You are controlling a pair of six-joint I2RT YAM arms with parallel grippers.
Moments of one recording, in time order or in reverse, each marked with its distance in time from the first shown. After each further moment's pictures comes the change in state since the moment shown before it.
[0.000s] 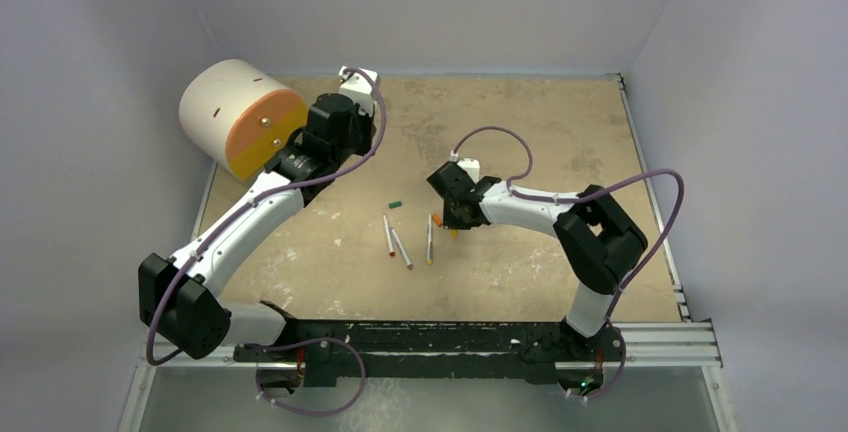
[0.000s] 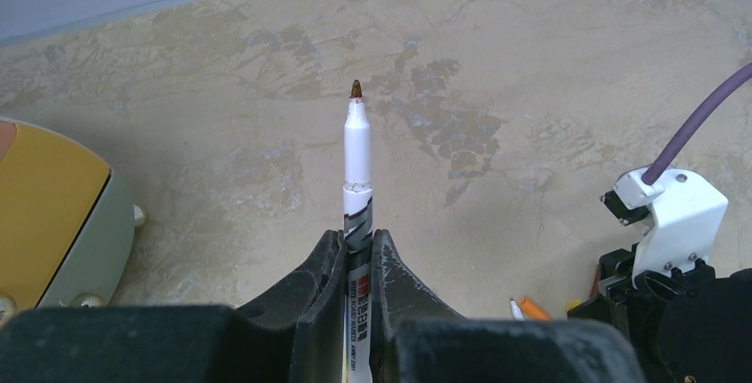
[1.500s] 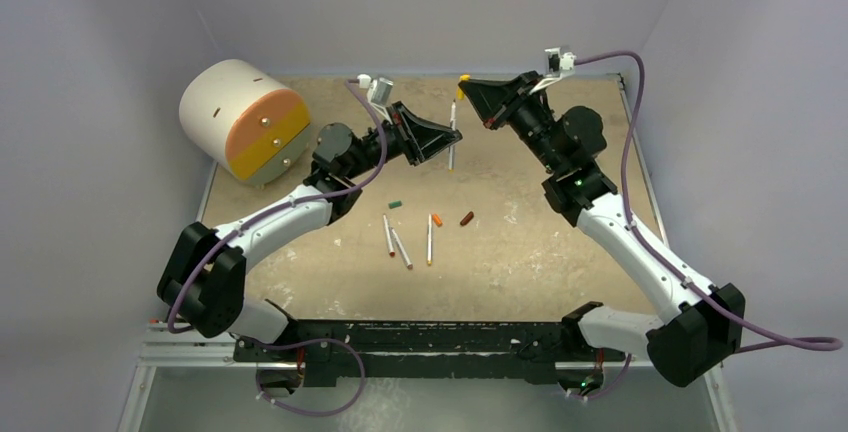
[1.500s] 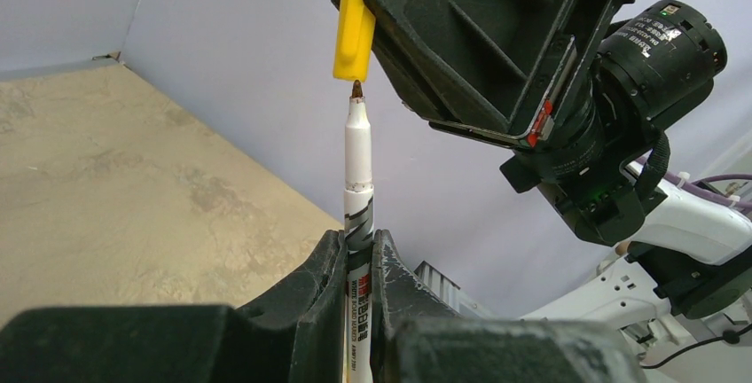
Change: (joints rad) left arm -0.088 0.118 -0.248 1.111 0.724 -0.710; right arm -0.300 -0.585 -0.009 0.862 -0.480 -0.200
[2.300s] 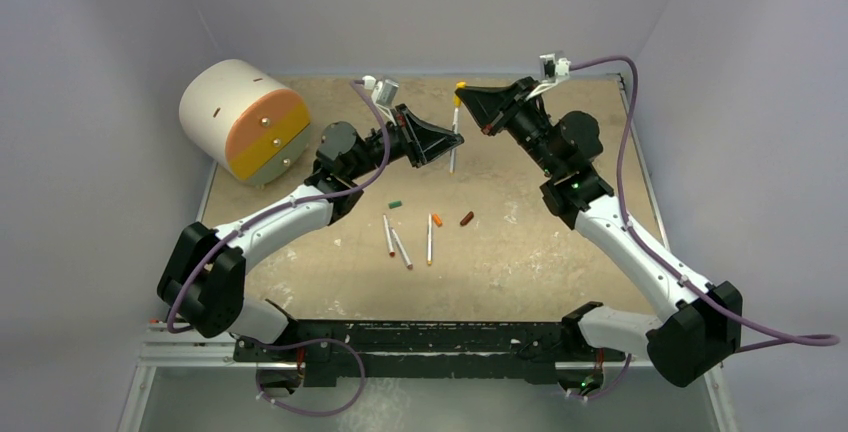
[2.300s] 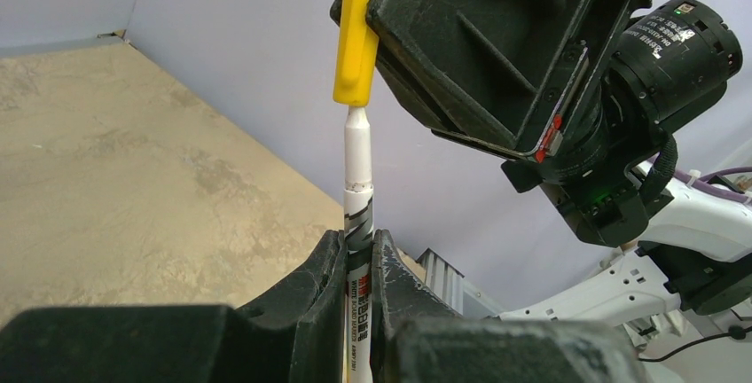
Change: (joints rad) left arm -0.011 0.000 0.010 -0.062 -0.001 0.027; right arm 0.000 0.002 -0.043 0.041 -0.045 0.011
